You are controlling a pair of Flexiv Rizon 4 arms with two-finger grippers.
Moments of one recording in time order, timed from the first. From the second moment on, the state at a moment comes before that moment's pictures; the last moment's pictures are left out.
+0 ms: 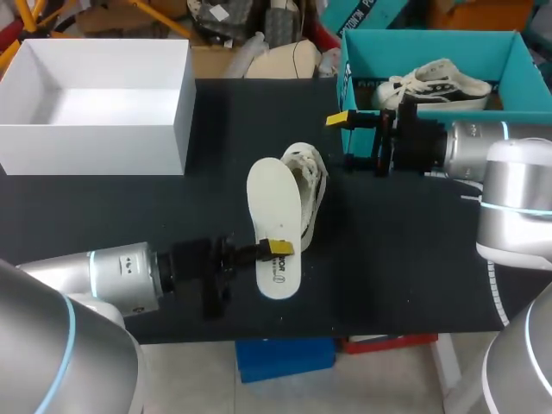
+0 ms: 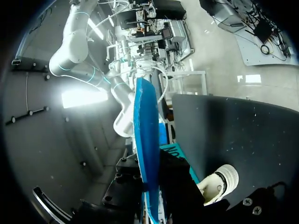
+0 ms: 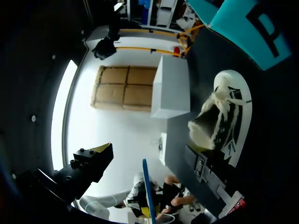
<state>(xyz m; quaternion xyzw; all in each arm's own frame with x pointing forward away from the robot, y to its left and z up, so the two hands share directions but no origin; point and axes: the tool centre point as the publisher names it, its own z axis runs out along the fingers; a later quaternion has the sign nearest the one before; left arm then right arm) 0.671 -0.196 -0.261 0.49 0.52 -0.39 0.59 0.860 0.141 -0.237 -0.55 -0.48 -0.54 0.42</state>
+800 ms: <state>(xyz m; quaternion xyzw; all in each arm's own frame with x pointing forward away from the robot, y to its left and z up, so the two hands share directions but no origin) 0.732 -0.183 -0.283 0.46 0.52 -0.39 0.60 0.860 0.142 -0.238 -0.55 -0.48 -0.54 0.42</state>
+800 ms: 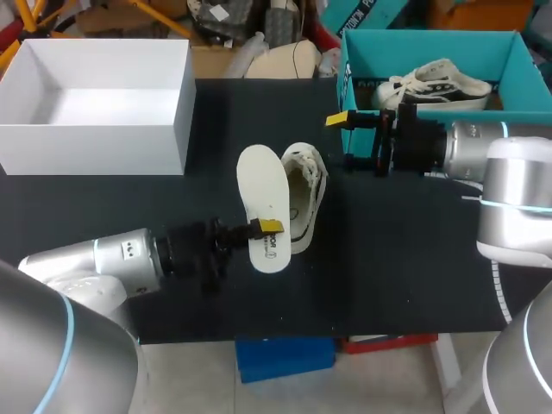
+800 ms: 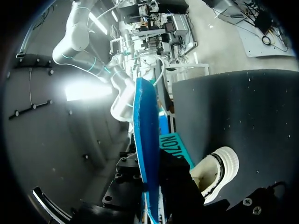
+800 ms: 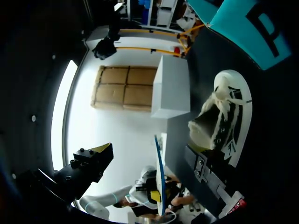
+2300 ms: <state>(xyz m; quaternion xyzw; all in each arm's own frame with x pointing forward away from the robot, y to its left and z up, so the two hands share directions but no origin) 0.812 -0.208 -0.281 0.48 0.50 -0.42 0.58 0.855 0.161 -0.254 -0.57 -0.52 -0.49 0.40</state>
